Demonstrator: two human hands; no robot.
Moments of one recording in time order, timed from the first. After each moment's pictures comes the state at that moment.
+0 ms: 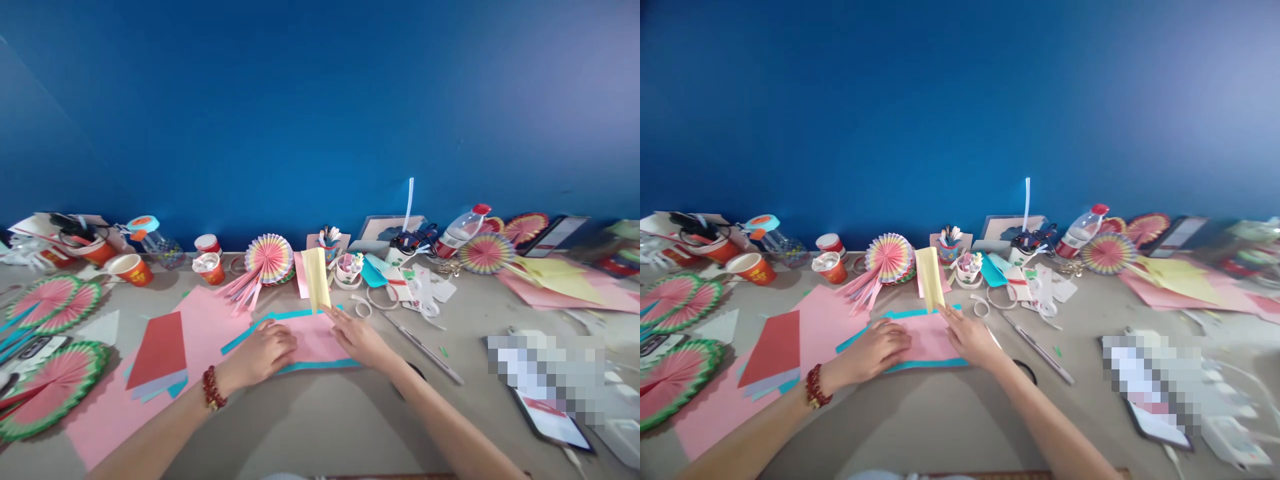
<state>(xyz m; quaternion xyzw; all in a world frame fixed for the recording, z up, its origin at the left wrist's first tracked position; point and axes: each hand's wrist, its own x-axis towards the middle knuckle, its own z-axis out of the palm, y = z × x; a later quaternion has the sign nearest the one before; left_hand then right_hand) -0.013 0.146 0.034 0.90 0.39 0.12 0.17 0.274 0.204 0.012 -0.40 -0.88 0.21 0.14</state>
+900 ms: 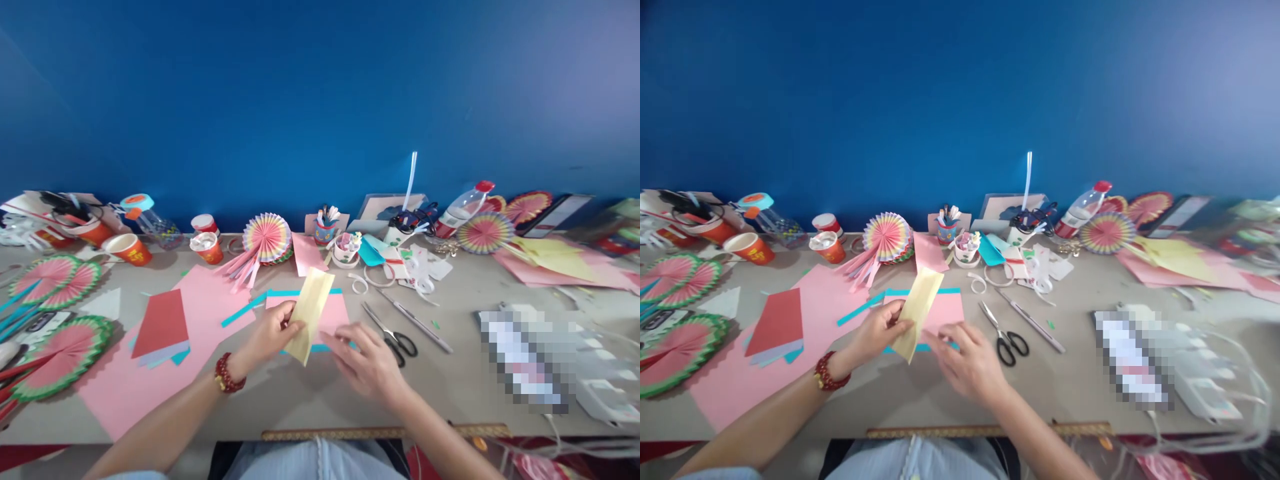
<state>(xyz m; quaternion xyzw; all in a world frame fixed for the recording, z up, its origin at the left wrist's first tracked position) 0.031 0.127 0.034 0.65 0.52 0.35 0.44 0.274 0.111 0.041 -0.30 -0.90 0.05 0.33</state>
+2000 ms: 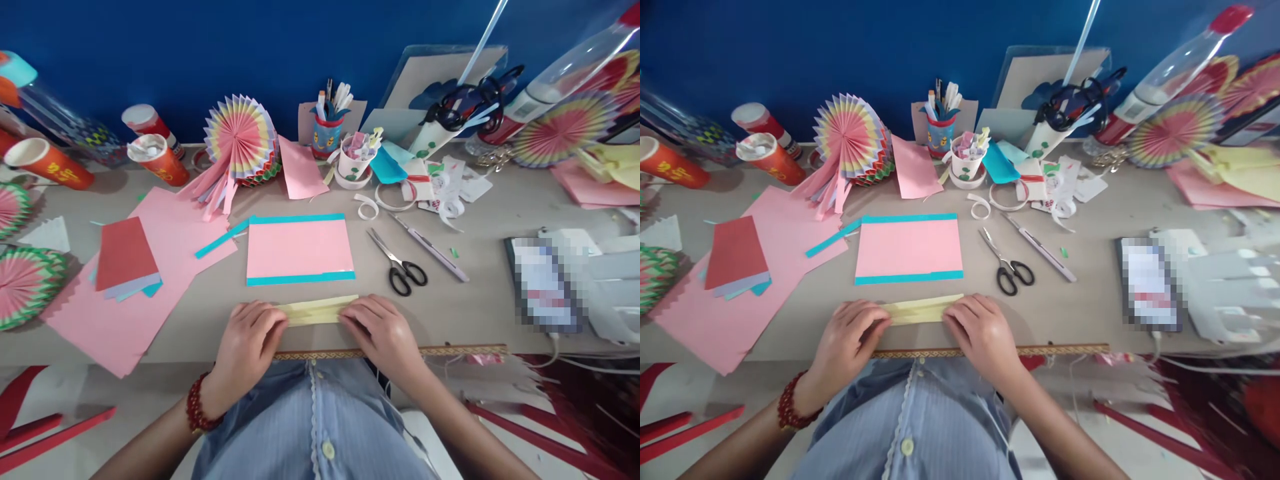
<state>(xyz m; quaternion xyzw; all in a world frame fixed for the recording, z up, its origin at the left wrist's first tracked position) 0.044 0.010 0.005 0.77 0.56 0.23 0.20 0.309 0.055 -0.003 -0.43 -0.84 0.21 0.24</state>
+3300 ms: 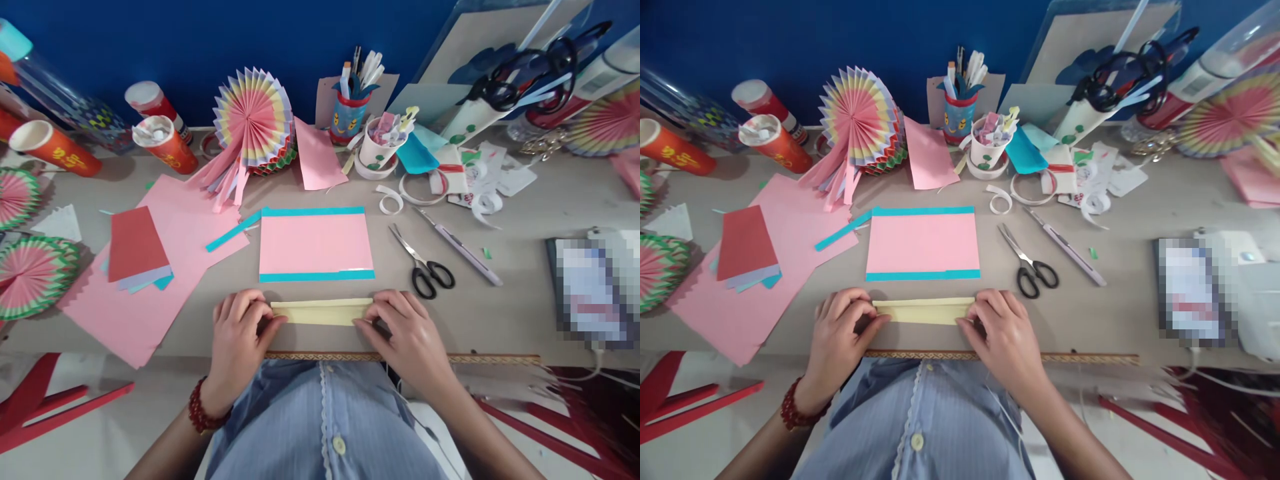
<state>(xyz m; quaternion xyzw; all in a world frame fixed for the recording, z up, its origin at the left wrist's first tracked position) 0.020 0.002 -0.003 0.72 0.66 0.20 0.10 0.306 0.056 0.000 -0.47 -0.84 0.19 0.19</state>
